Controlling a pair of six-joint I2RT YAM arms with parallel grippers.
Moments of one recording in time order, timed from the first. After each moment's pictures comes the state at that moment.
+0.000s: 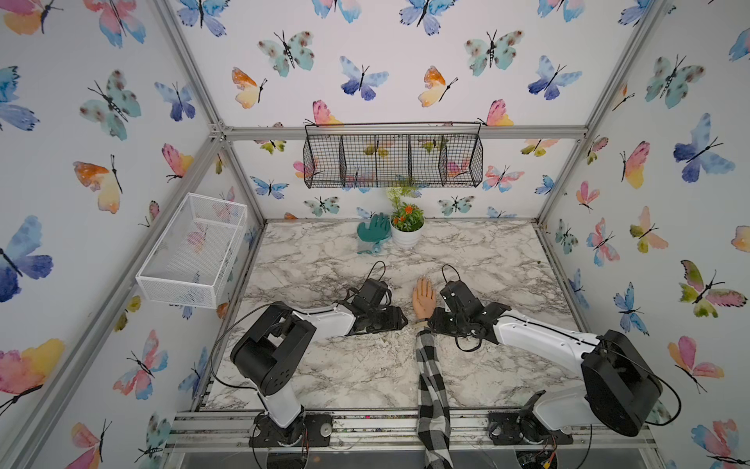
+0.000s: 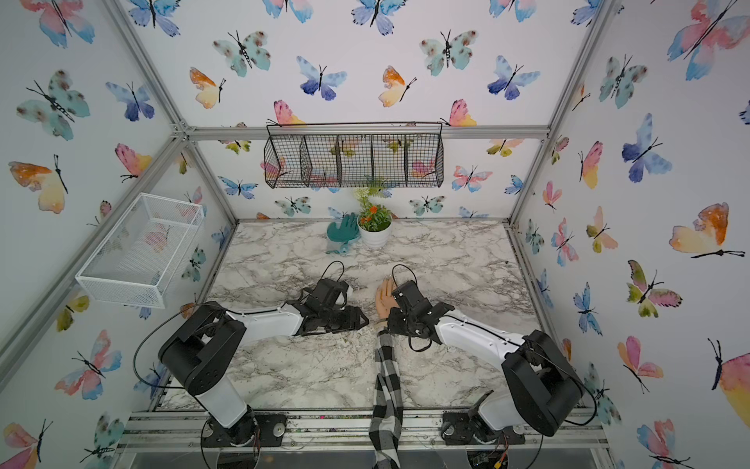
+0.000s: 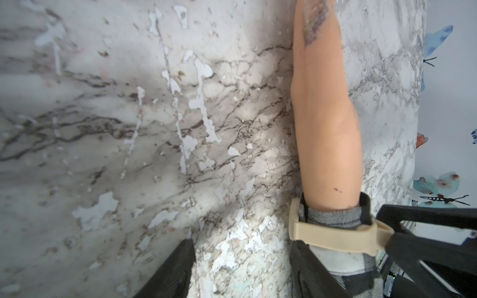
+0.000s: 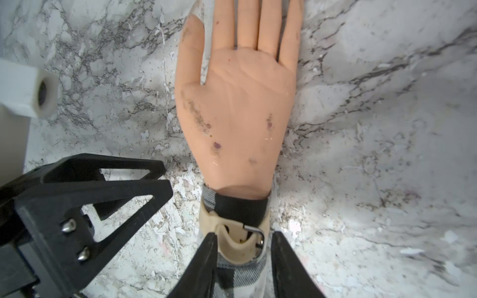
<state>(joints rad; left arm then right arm) -0.68 1.71 0.83 -0.03 0.35 -0.69 0.73 1.43 0.79 -0.35 -0.04 0.79</state>
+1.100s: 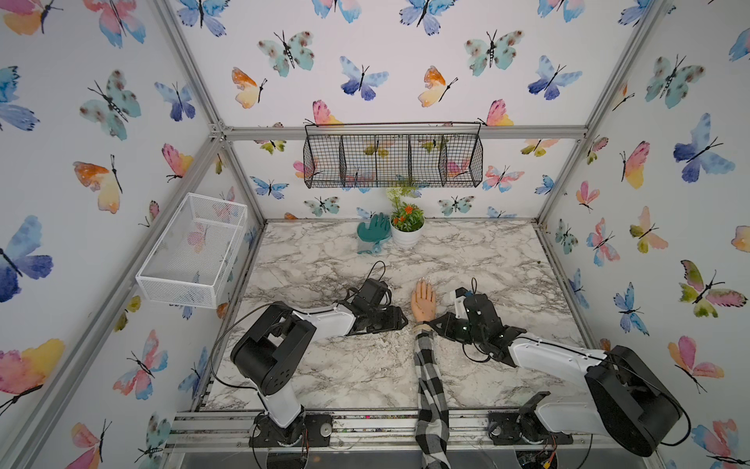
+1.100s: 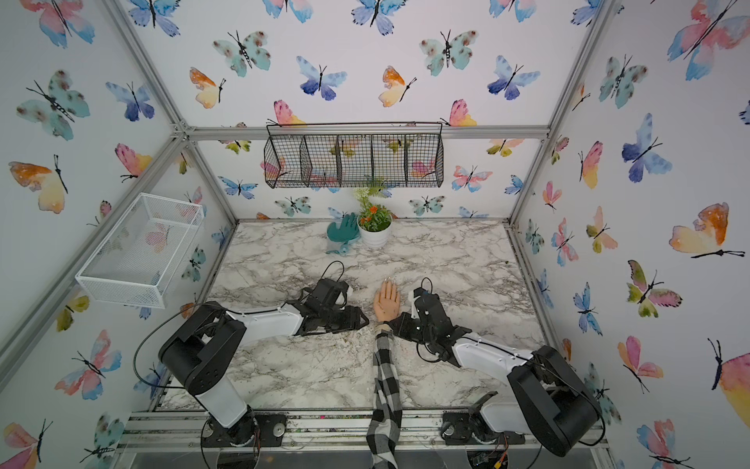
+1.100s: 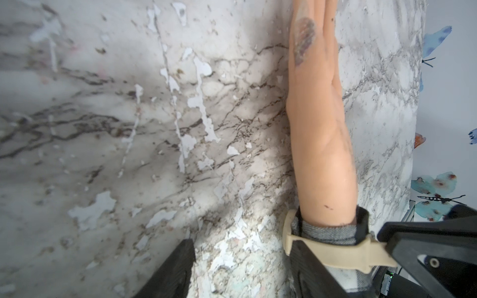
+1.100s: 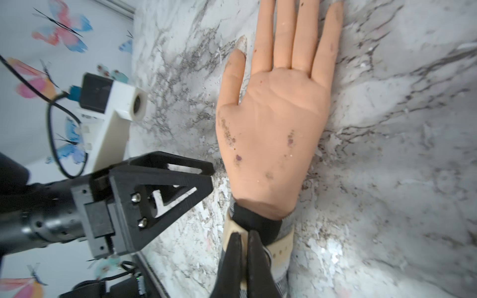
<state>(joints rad) -0.68 1.71 0.83 -0.03 0.36 -0.70 0.60 1.31 0.41 0.27 -0.35 0.92</state>
